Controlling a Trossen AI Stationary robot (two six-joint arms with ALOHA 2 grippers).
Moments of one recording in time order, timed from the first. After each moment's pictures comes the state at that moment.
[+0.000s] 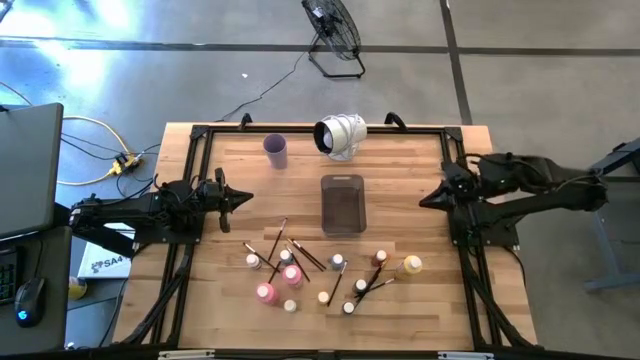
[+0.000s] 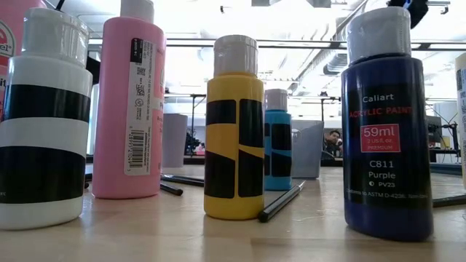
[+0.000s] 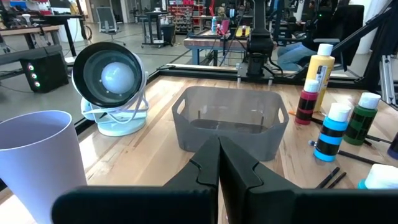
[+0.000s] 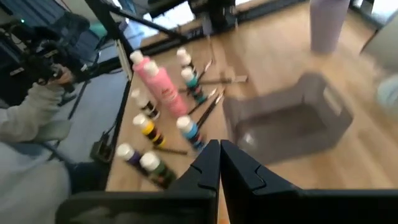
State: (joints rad) left arm 0.06 0.02 0.07 -0.08 -0.18 -0.01; right arm 0.06 0.61 0.92 -0.81 -0.08 0.41
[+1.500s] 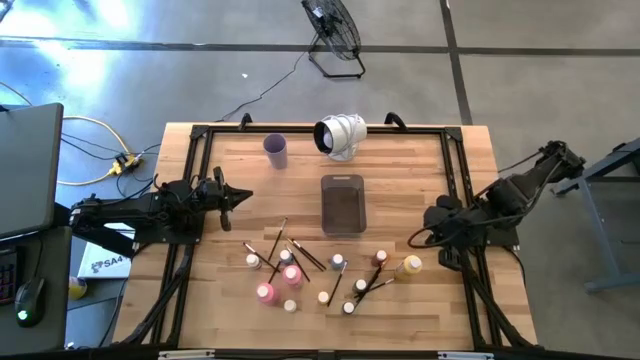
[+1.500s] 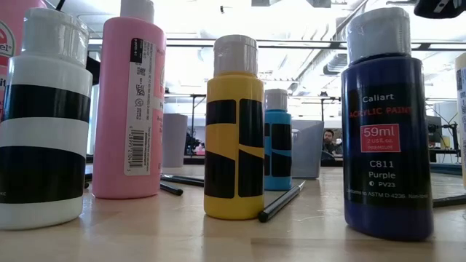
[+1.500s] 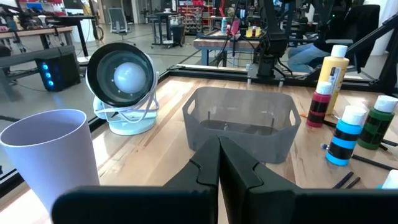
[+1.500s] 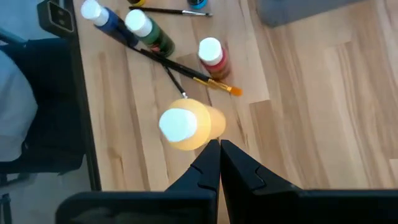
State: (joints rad) left arm 0.06 0.02 0.07 -0.08 -0.22 -0.01; right arm 0.56 1.01 1.12 -1.21 0.10 0.81
